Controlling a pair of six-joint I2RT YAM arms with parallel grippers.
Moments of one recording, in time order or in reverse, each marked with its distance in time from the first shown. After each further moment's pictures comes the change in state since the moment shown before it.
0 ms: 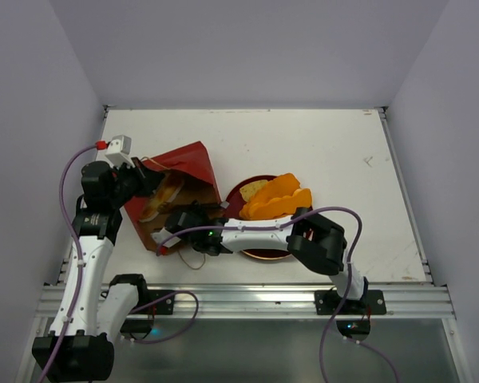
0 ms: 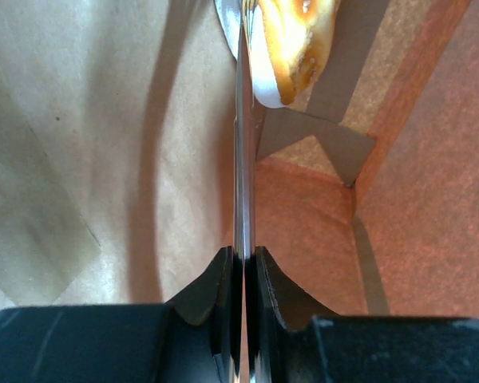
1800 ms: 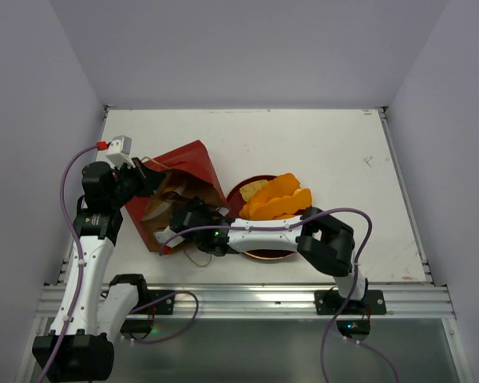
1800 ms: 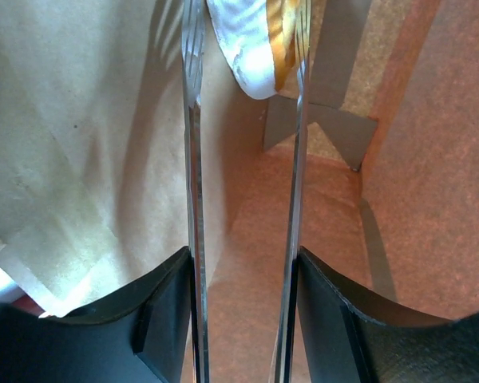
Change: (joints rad) left arm 0.000 0.000 -0.019 0.023 0.016 -0.019; right arm -0.001 -0.076 -0.058 -0.014 -0.026 0.048
